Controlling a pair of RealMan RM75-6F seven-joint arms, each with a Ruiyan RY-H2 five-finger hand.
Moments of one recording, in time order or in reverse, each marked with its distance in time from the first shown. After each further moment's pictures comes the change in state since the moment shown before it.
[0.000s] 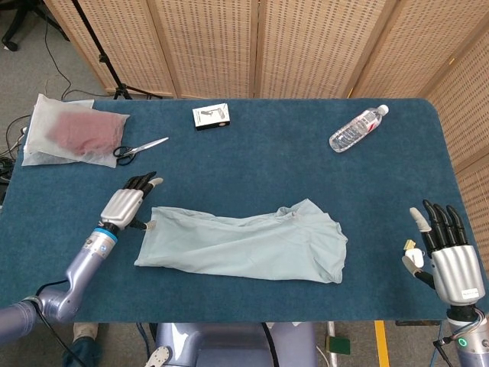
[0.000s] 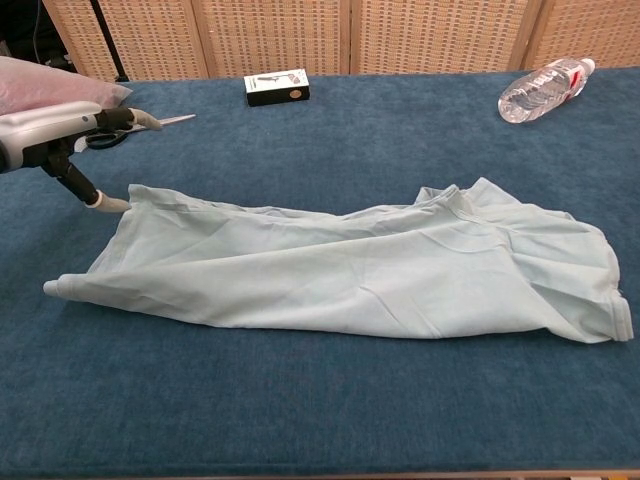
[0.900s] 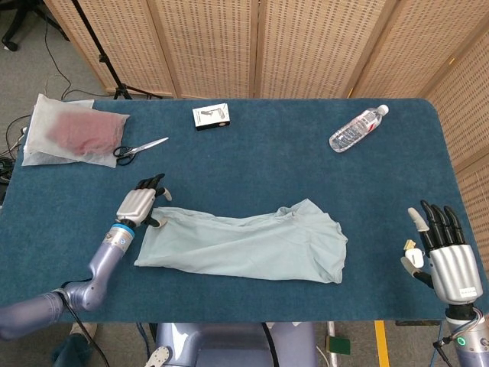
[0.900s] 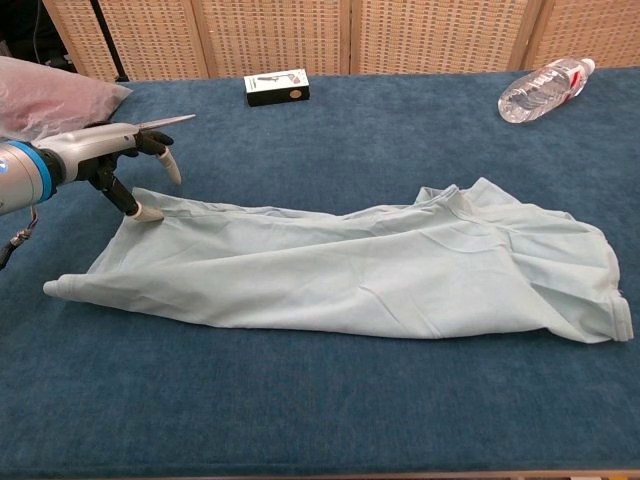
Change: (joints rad) left arm -0.069 -0.119 -0.036 0.071 -0.242 -0.063 0.167; right arm -0.023 0.001 0.036 -0.005 -0.016 -0.052 0.010
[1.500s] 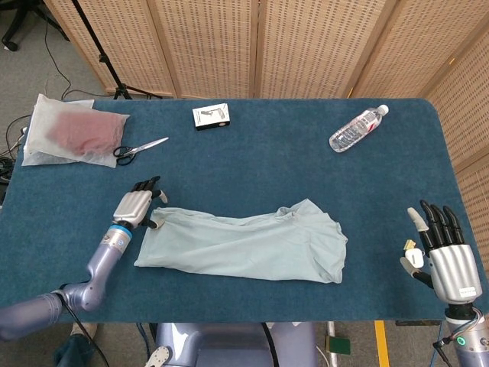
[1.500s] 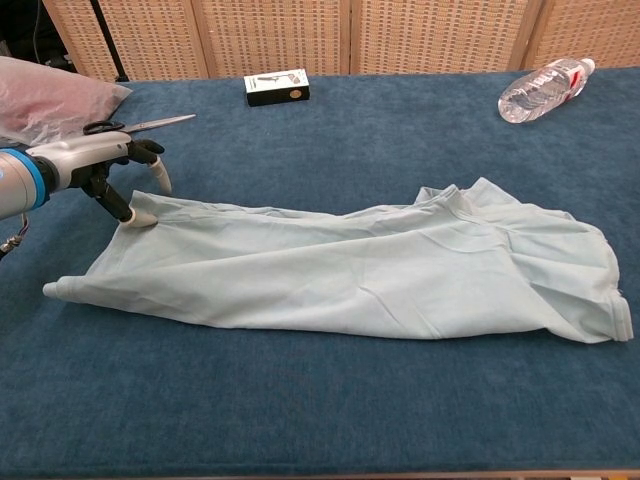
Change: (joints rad) left arm 0.006 0.003 0.010 0.003 -0.032 -0.006 0.024; right arm -0.008 0.002 0.014 -0.008 -0.006 -0.017 0.009
